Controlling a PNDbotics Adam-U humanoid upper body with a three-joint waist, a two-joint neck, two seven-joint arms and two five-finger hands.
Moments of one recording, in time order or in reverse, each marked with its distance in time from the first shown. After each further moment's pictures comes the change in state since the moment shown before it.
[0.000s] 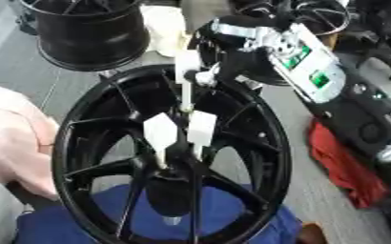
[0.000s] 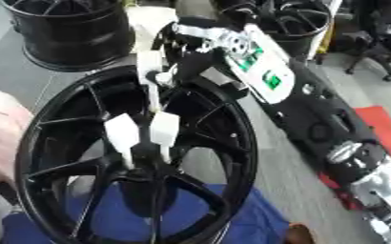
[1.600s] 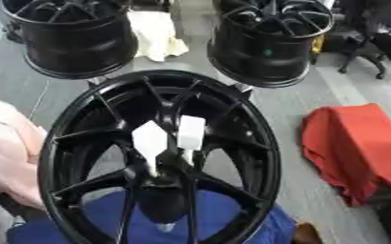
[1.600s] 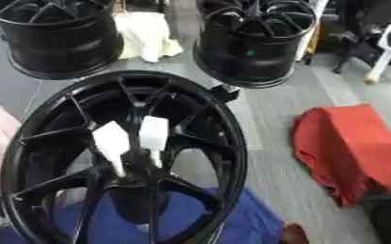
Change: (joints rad) left arm 0.027 0.009 0.037 0.034 0.040 -0.031 0.031; right arm 0.487 -0.148 -0.724 0.215 0.065 0.167 -0.460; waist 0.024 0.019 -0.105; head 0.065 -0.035
